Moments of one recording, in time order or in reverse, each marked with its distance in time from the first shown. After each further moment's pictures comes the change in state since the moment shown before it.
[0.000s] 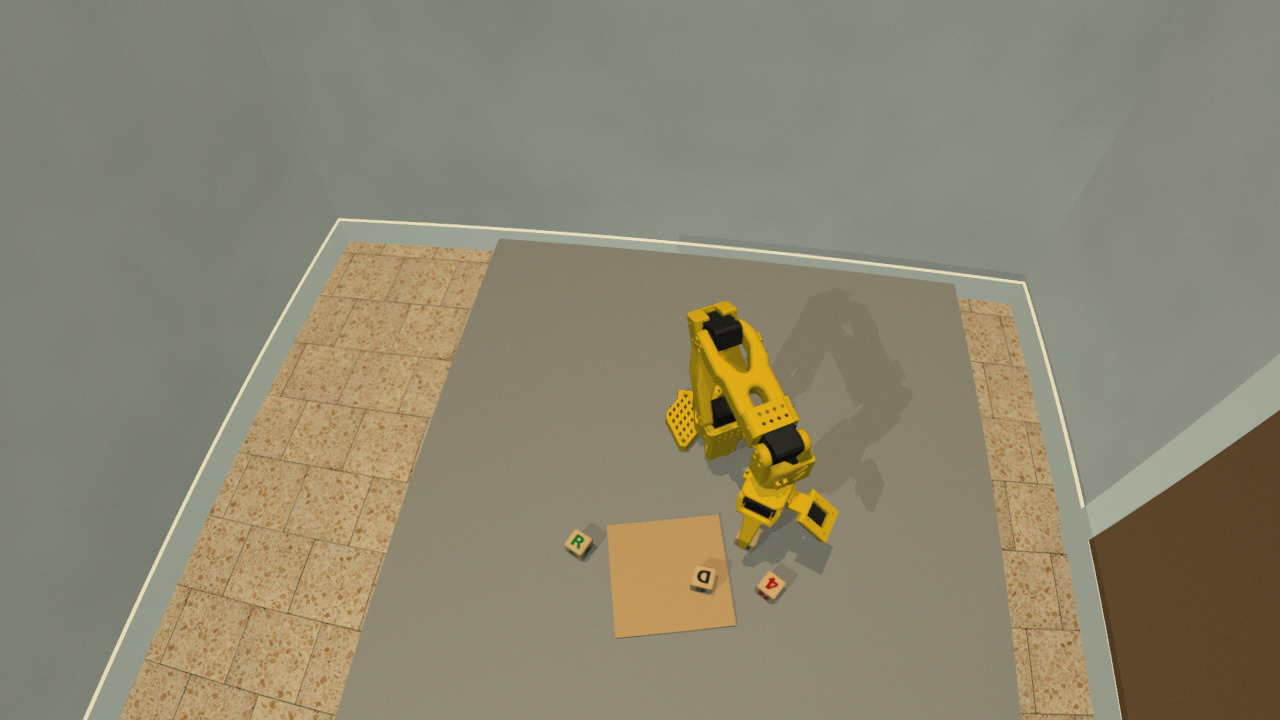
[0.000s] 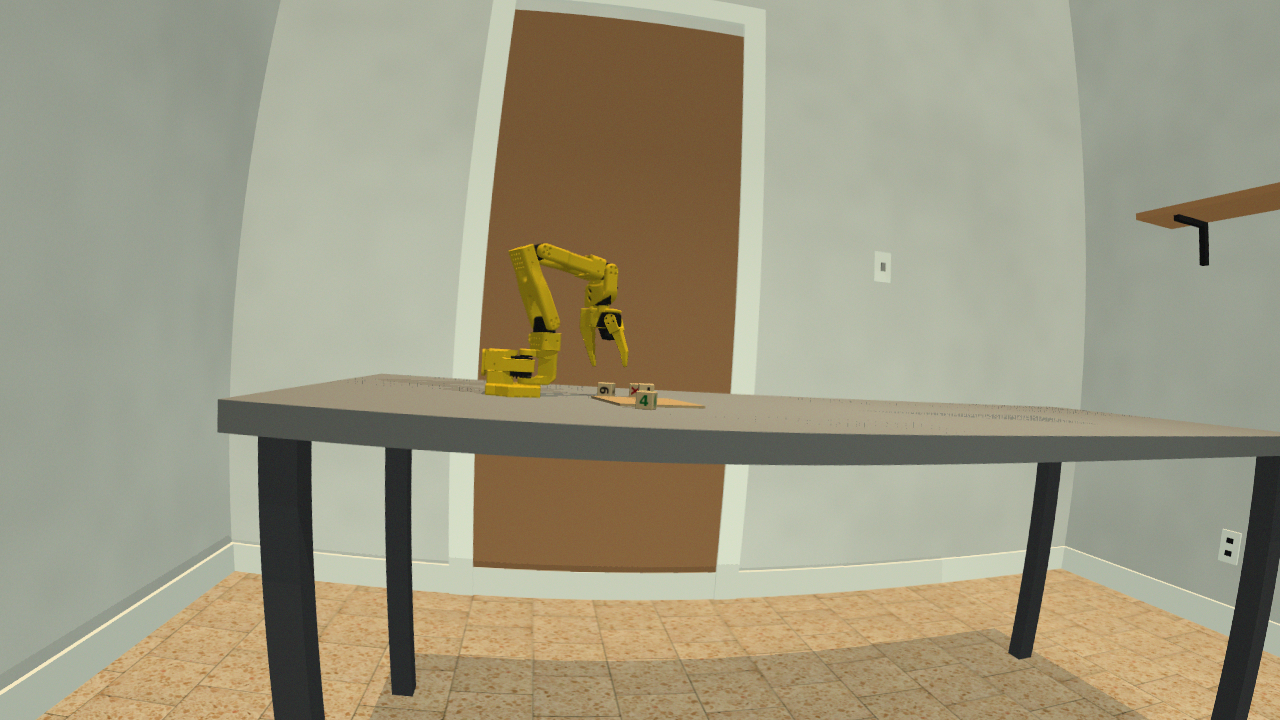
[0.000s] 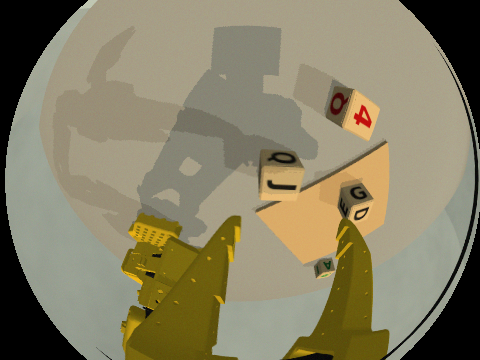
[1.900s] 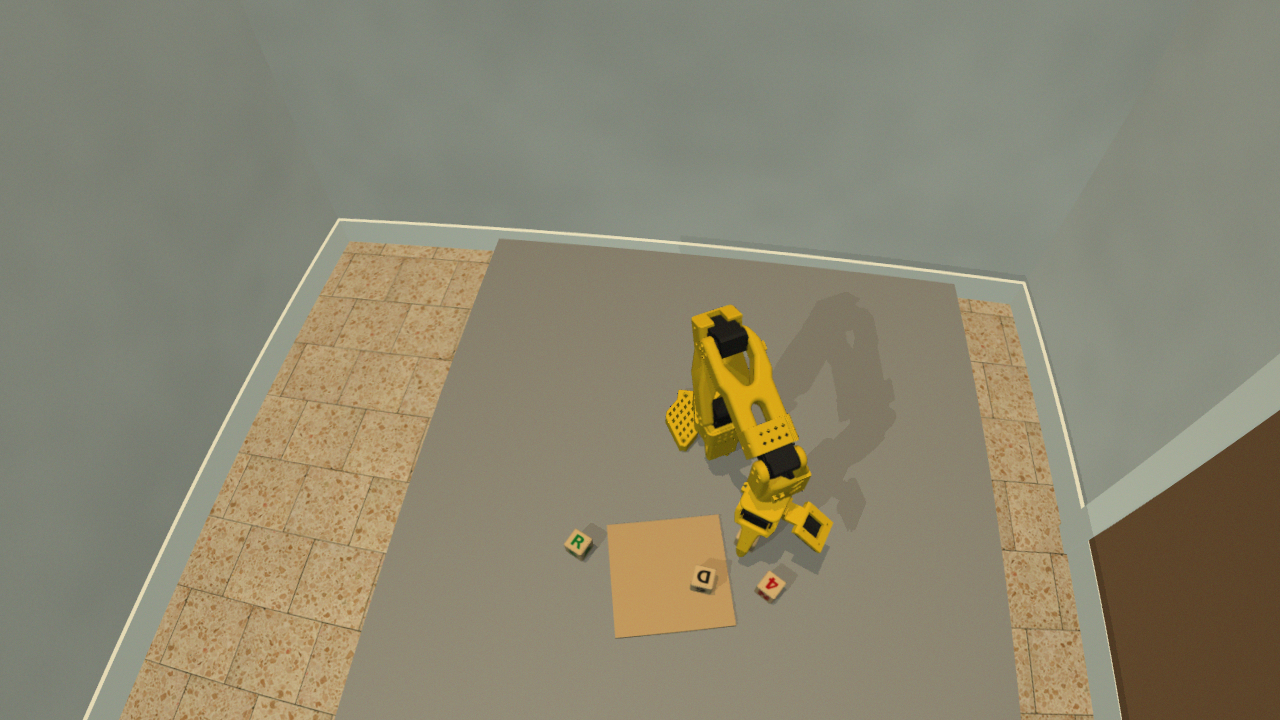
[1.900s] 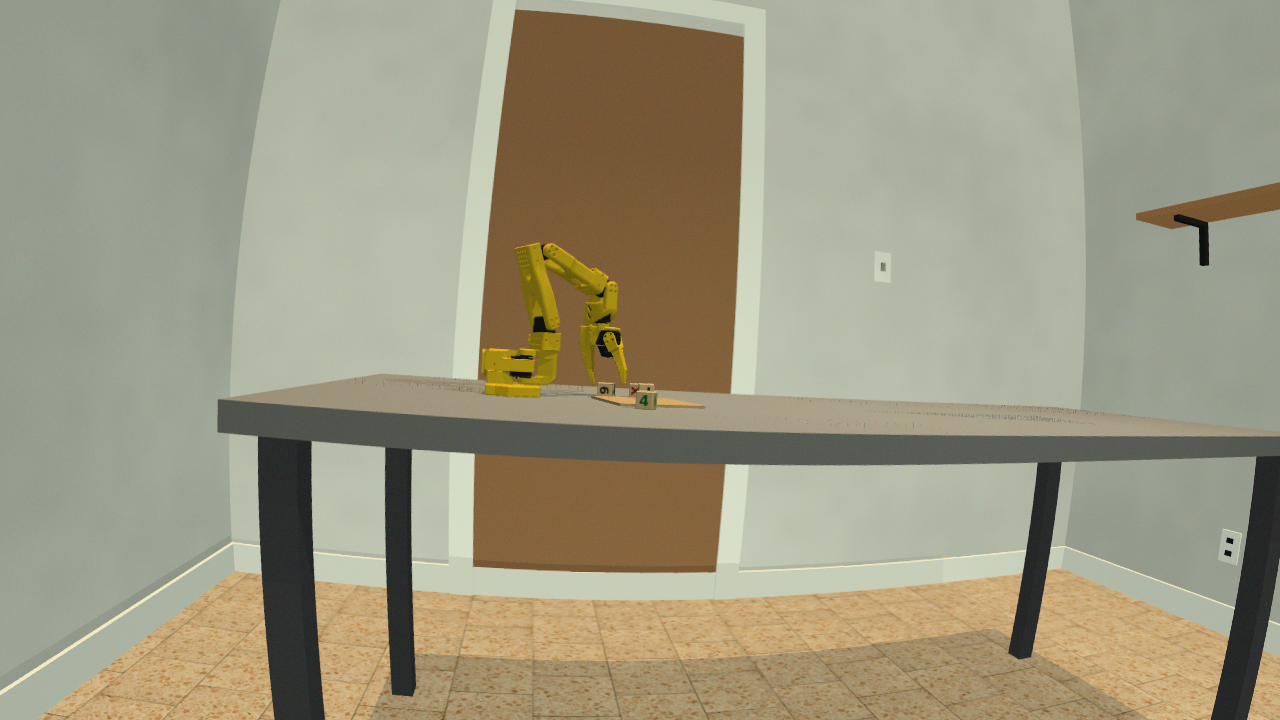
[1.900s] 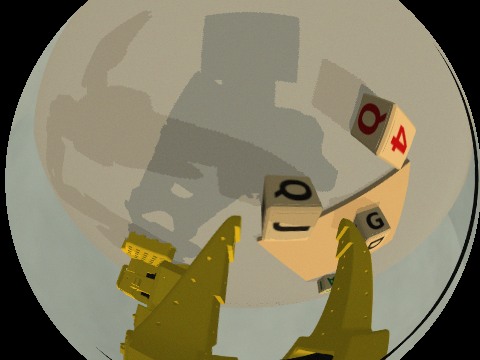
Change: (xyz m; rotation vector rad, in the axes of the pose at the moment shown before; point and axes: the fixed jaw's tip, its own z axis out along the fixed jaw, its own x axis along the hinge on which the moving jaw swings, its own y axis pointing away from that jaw) arm -0.001 0.001 0.031 -0.010 0.012 0.002
